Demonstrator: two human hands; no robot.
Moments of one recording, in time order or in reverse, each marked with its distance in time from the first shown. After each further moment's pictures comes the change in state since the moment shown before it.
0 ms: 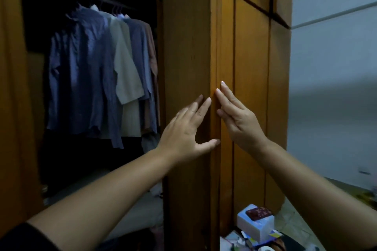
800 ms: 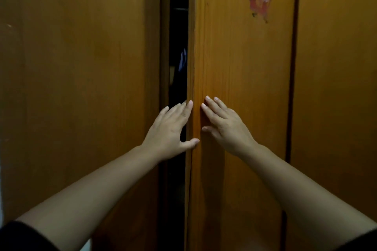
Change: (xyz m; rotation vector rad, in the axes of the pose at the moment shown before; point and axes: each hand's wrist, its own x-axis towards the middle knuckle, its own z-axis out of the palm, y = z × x) left_hand -0.133 -0.161 -0.170 0.686 -0.129 -0.396; right_hand 0.104 -0.084 0.247 -0.029 -0.295 -0.338
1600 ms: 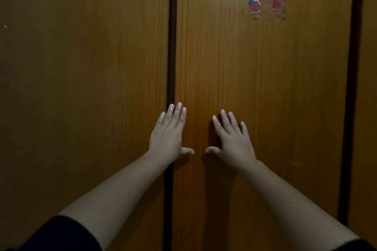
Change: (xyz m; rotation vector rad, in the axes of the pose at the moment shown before) left_hand 0.072 -0.093 0.098 0.383 -0.229 -0.323; right_hand 0.086 0.076 0.137 -0.154 -0.146 0.240
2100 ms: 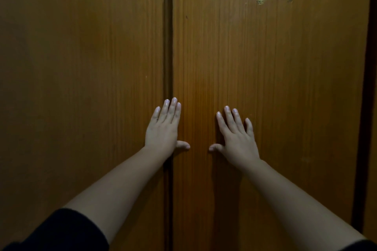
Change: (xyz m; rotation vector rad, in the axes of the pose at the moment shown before) left_hand 0.024 -0.011 0.029 0.114 -0.066 -0.041; right_hand 0.011 0.013 0.030 -0.037 0.002 0.025
